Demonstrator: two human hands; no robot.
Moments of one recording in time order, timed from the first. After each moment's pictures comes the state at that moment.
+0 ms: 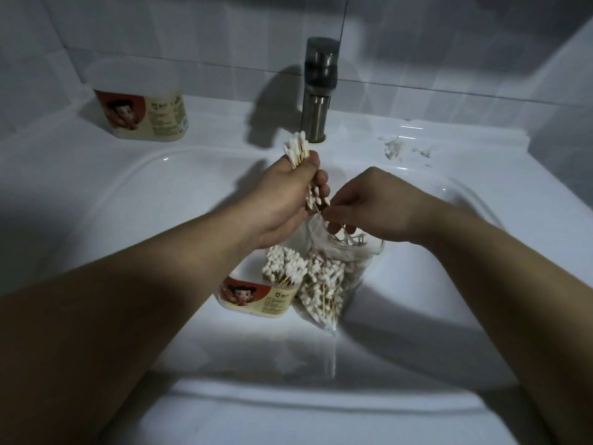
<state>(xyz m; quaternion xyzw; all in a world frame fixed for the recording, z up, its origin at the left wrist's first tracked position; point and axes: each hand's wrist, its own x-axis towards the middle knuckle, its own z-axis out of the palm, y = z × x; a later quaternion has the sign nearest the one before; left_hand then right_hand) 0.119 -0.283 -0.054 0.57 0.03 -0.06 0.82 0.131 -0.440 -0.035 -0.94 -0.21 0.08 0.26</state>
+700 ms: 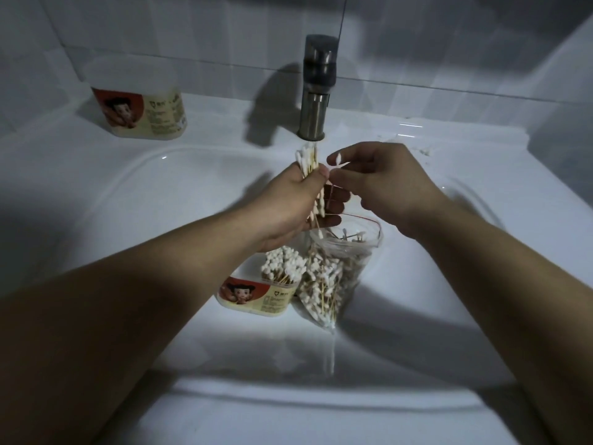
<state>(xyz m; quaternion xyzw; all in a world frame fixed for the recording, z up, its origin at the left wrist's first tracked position) 0.111 -0.287 -0.057 0.64 0.00 -0.10 0.77 0.138 -0.437 -0.038 -0.85 -0.10 -0.02 0.51</state>
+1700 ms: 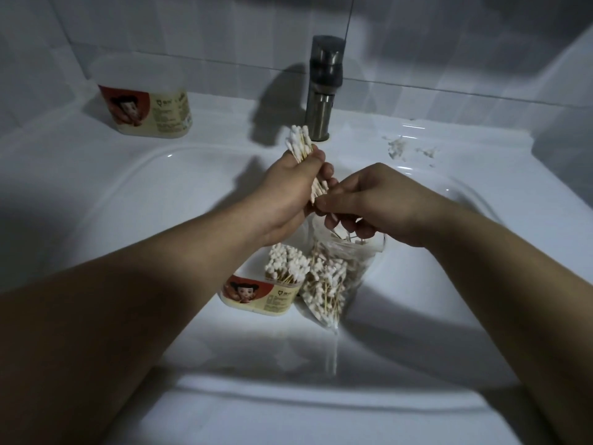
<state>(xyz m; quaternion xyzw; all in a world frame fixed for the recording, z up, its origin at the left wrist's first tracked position) 0.117 -0.285 -0.050 0.56 0.02 -0.04 0.83 0.121 -0.434 -0.029 -0.86 -0.16 0.18 0.45</state>
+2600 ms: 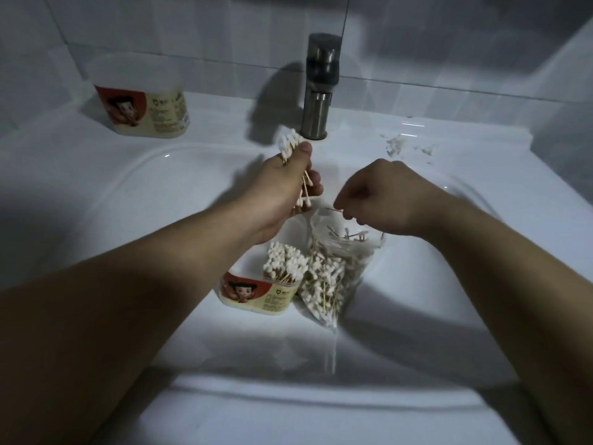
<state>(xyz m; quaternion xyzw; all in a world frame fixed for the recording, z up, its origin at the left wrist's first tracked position) 0.120 -0.279 -0.052 0.65 0.08 -0.02 0.76 0.132 -0.442 -0.029 -0.96 -0.17 0.04 0.22</state>
